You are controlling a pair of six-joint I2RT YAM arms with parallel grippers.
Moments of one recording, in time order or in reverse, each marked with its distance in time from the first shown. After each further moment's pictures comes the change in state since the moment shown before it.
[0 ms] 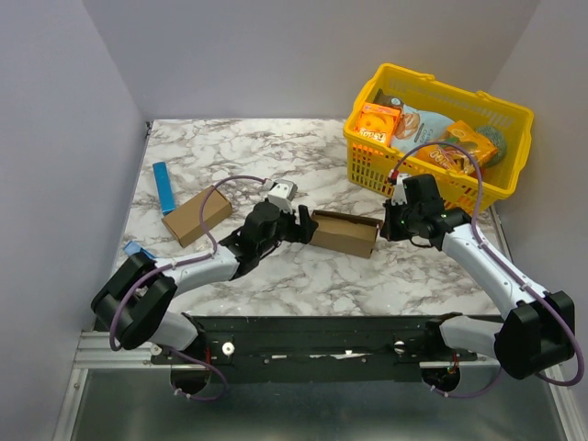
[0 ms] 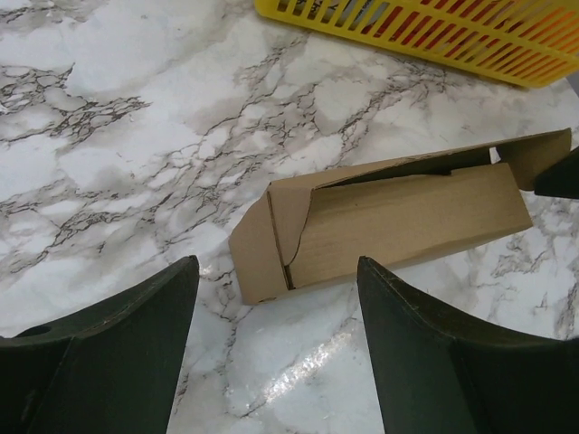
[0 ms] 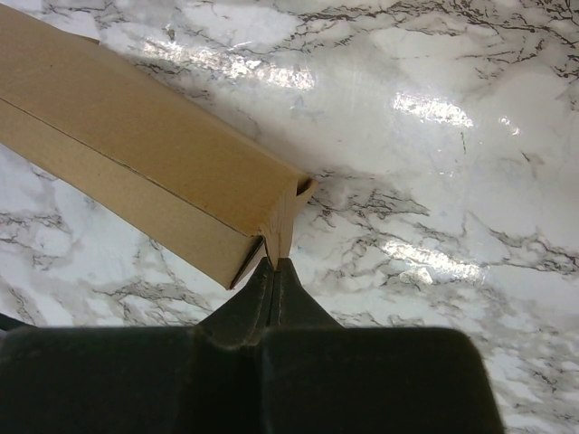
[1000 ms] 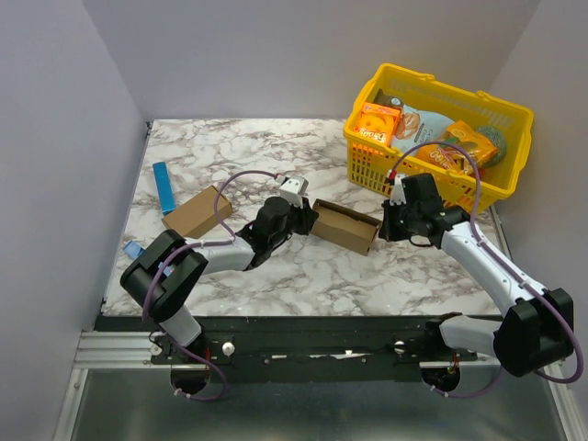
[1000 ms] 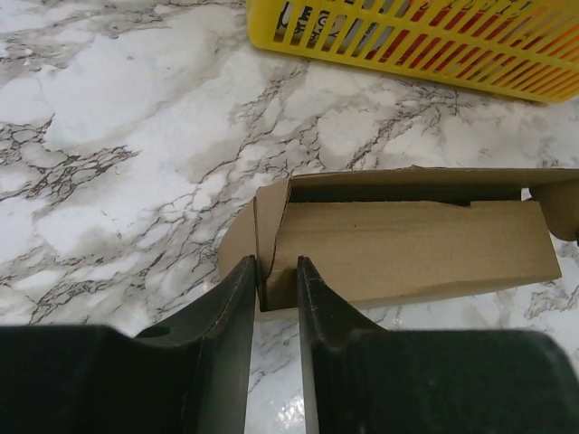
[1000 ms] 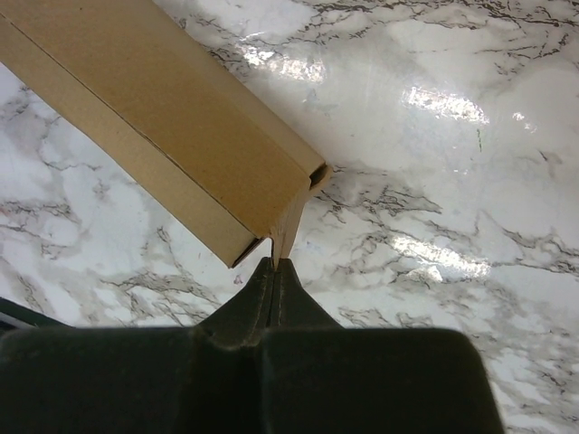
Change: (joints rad) left arm 0.005 0.224 0.081 0.172 0.019 0.055; right arm 0.006 0.013 0.011 -0.017 -0.027 -0.003
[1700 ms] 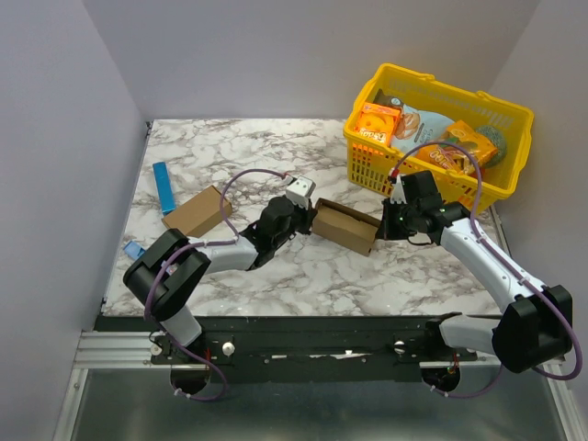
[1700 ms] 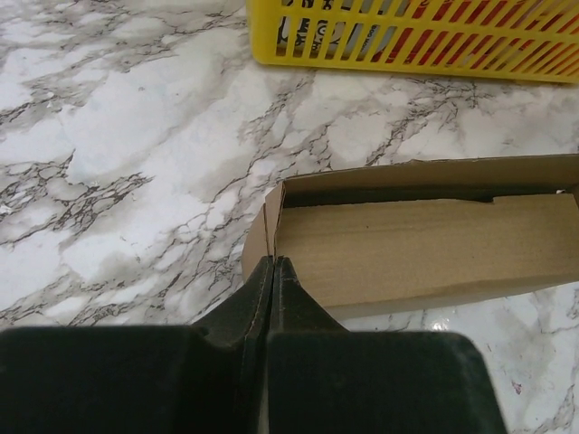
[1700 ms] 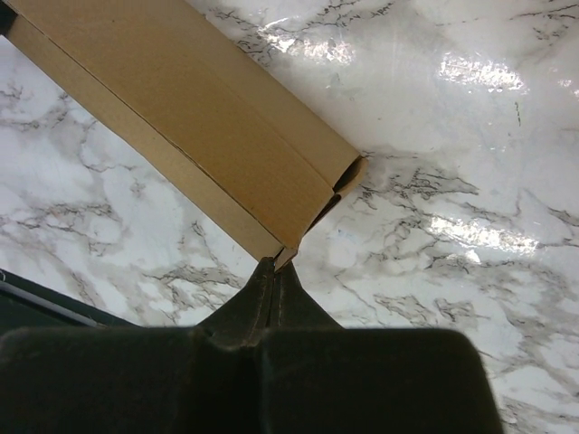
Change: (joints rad) left arm -0.020 0.019 0.019 0.018 -0.029 0.110; right arm 0.000 0.024 0.039 -0.047 -0.040 0.111
